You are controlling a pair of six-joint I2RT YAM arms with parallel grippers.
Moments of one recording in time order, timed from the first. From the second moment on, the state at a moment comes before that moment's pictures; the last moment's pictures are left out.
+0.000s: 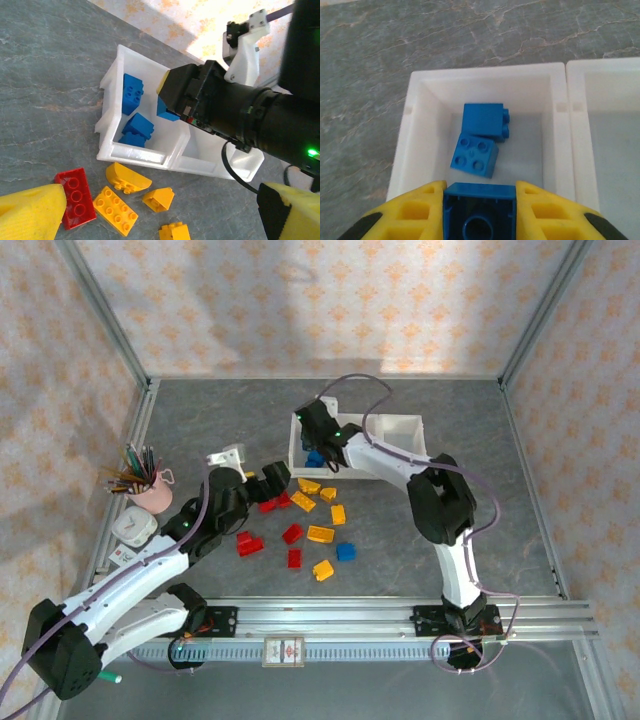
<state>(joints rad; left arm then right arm) -0.55 0.92 0.61 -0.10 -0.18 -0.78 0.71 2.09 1.68 -0.40 0.34 0.61</state>
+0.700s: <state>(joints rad) -0.53 0.92 0.61 -0.10 -0.11 -0.78 0.72 1.93 1.50 -0.42 0.33 0.56</state>
